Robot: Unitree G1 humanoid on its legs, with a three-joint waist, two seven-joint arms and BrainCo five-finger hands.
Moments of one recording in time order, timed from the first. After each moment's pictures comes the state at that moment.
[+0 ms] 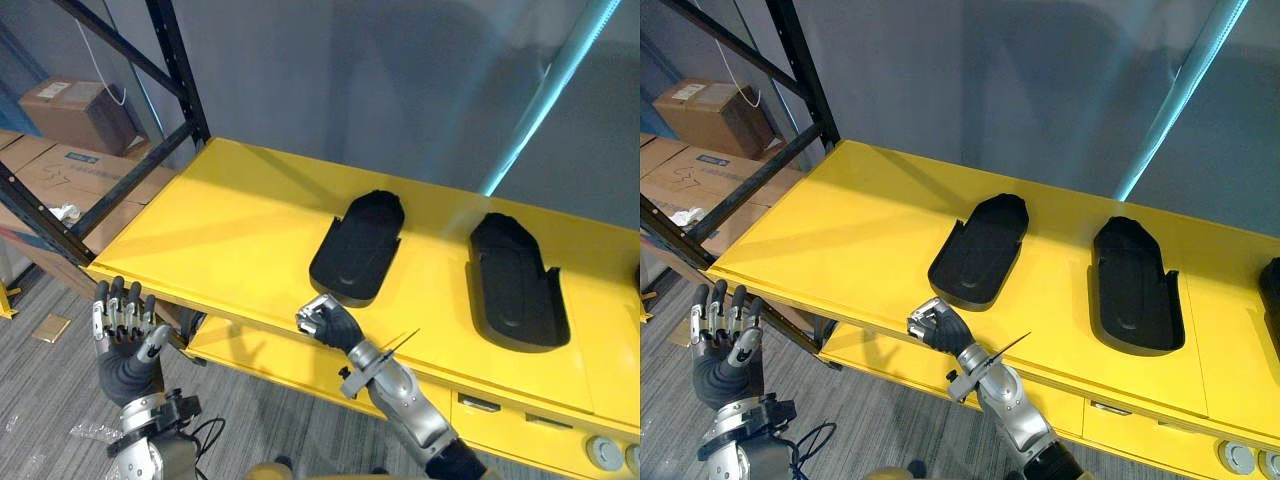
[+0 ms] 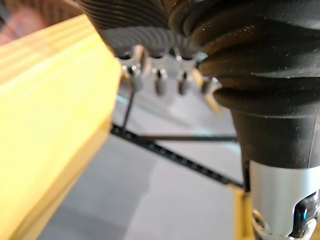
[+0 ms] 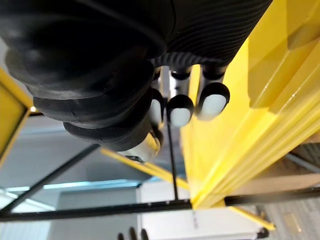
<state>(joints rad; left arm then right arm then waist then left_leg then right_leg) 0.51 -0.05 0.10 -0.50 -0.51 -0.32 0.12 -0.08 -0.09 0.56 0.17 0.14 -0.26 0.14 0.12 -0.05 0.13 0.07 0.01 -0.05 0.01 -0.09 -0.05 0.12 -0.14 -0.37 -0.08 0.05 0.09</state>
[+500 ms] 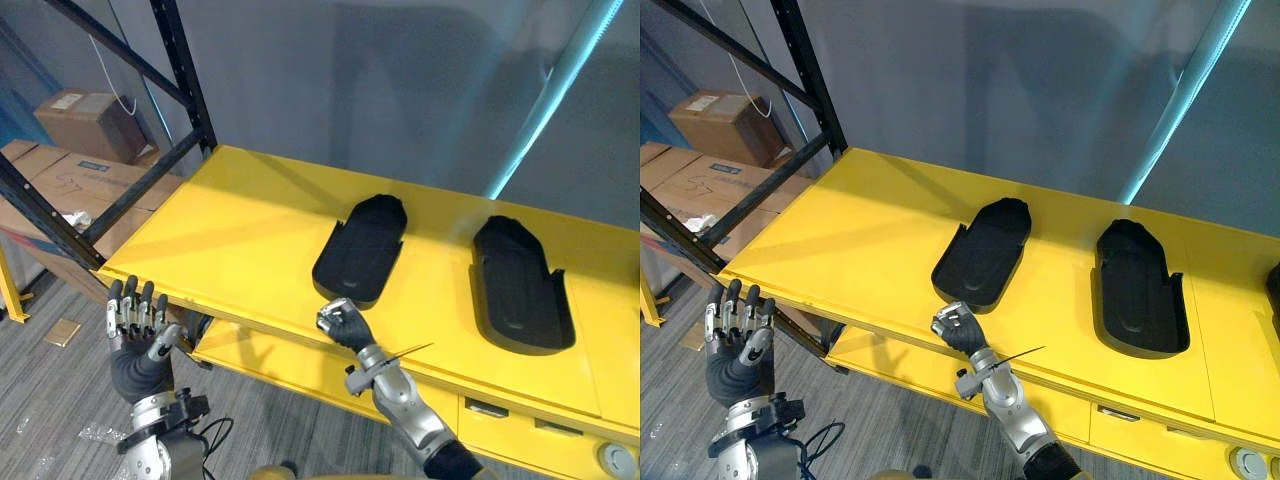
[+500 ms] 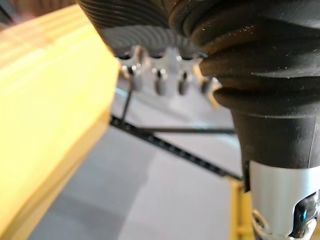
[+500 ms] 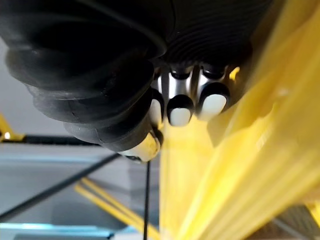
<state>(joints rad) 0.51 -0.05 0.07 -0.49 -0.51 -0.32 0.11 -0.10 -0.06 0.48 0.35 0.03 -0.31 -0.11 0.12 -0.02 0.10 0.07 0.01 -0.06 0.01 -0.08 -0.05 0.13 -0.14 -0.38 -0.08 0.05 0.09</state>
